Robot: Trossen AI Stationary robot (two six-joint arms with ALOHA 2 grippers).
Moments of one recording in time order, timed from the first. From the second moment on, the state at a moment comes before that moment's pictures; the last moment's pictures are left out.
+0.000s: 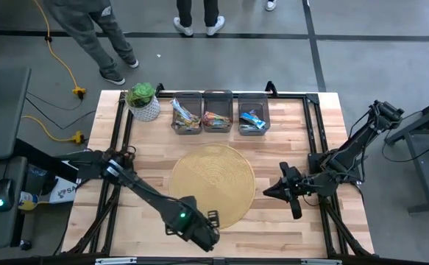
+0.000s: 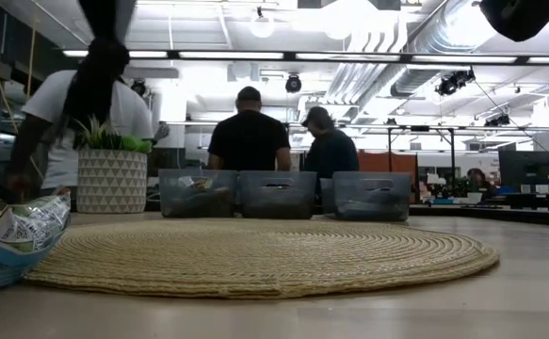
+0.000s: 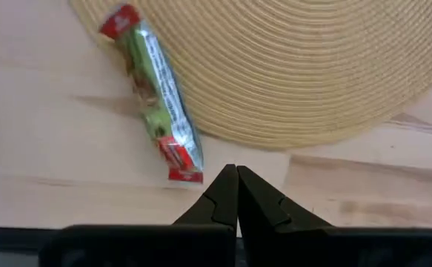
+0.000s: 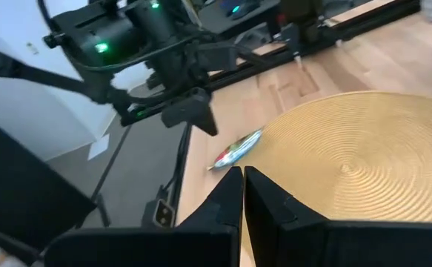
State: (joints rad) left arm -0.61 2.14 1.99 -1.26 -0.13 -2.33; right arm 0.75 0.98 0.60 0.09 0.56 0.64
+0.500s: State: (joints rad) left arm -0.60 2.19 2.00 -1.35 0.00 -2.31; right arm 0.75 0.98 0.60 0.10 0.47 0.62
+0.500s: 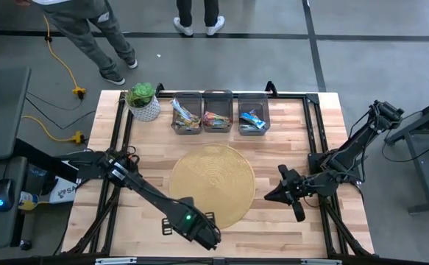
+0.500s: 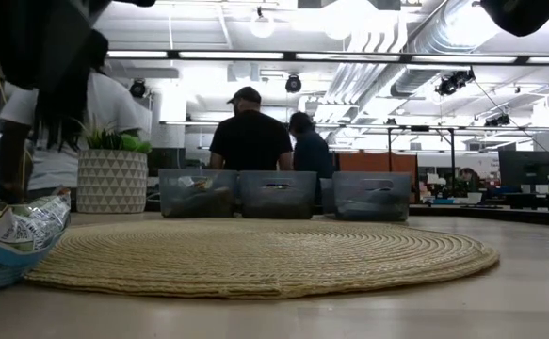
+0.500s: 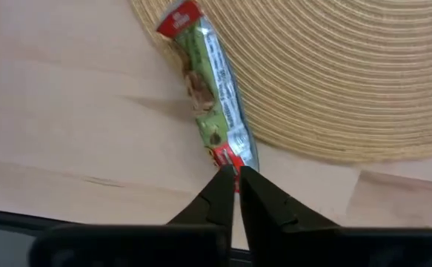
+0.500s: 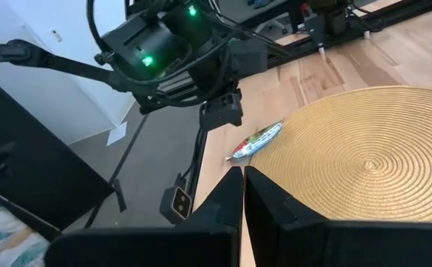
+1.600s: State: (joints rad) left arm -0.55 2.21 1.87 -1.31 0.00 -2.36; right arm 0.75 0.98 0.60 0.10 0.42 0.61
